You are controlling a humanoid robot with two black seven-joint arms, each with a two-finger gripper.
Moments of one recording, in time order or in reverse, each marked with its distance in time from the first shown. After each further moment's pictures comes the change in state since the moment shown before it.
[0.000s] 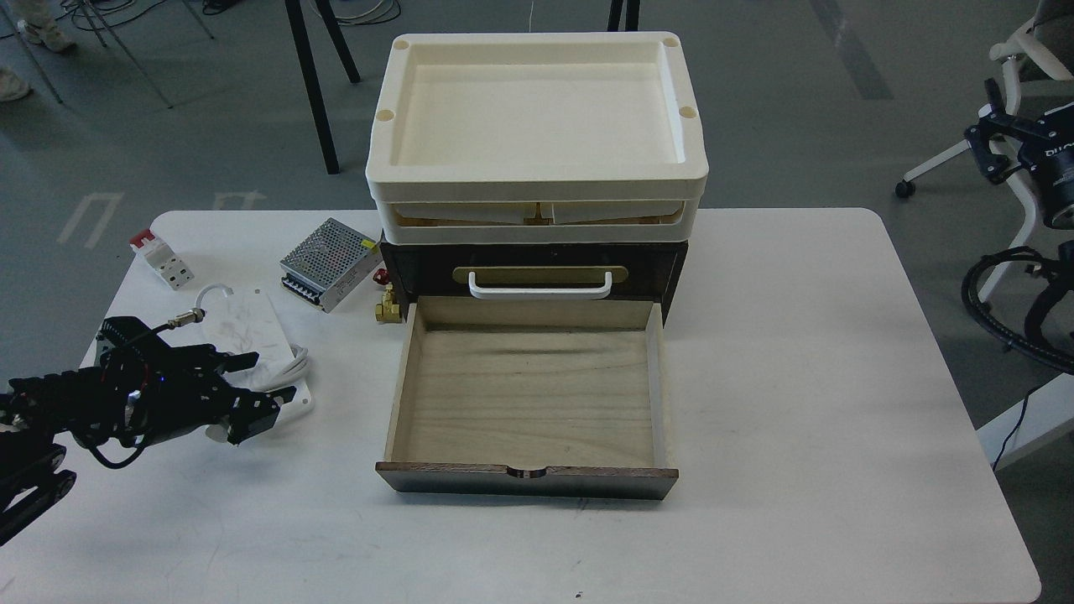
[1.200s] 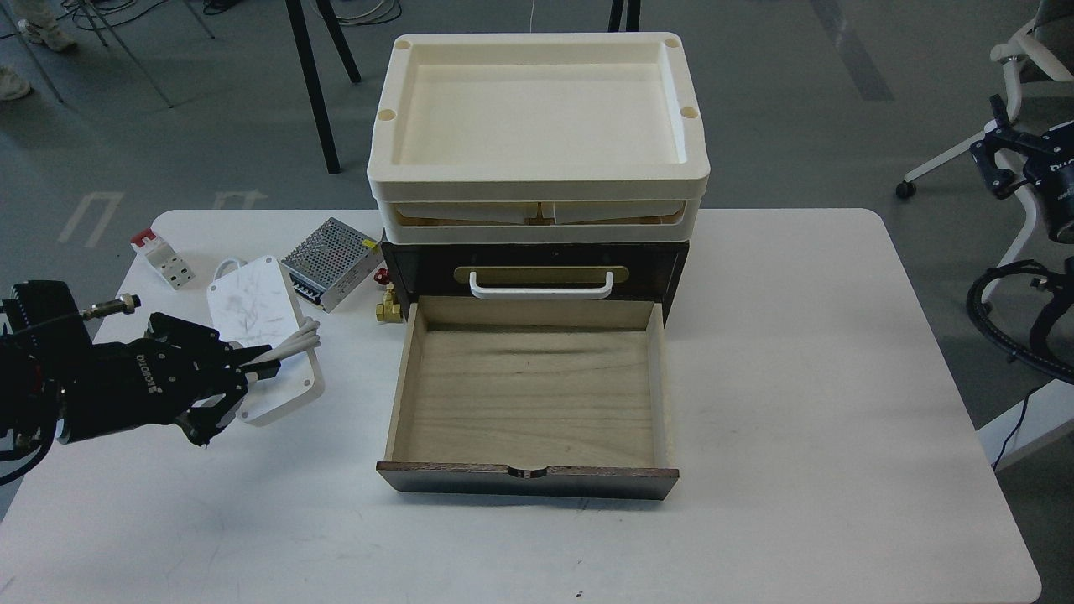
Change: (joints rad) left arm 0.011 0.517 0.003 -0.784 -0.122 0.031 0.000; right arm -0.016 -0.002 0.005 -0.021 0.000 0.000 0.000
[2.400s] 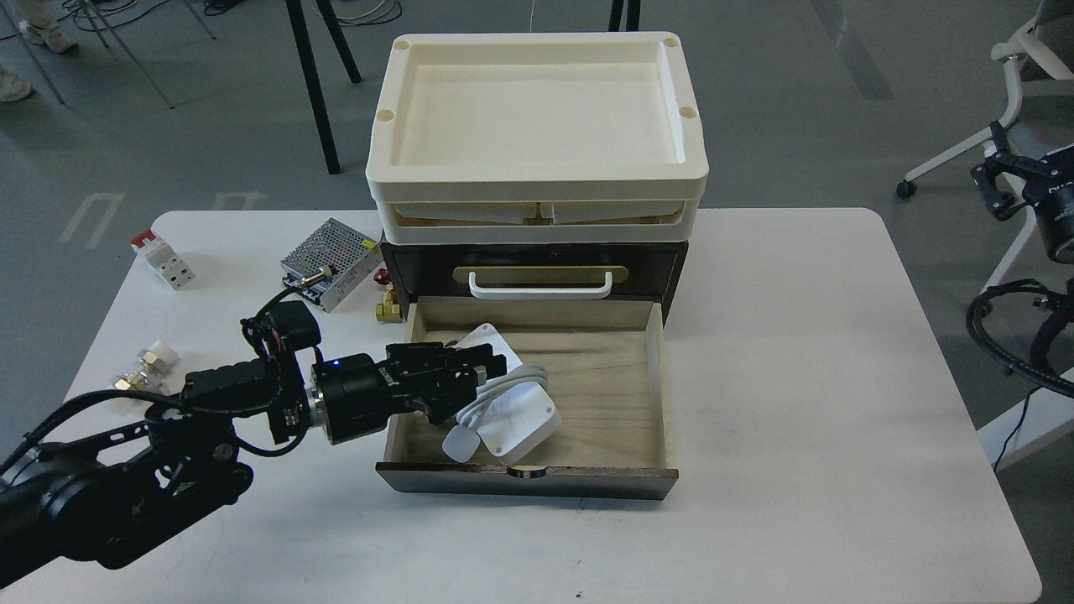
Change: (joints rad) left arm -0.024 -0.699 -0.021 0.306 -0.348 -0.158 0.000; right arm -0.023 0.014 -0.008 -0.036 -0.002 0.000 -0.003
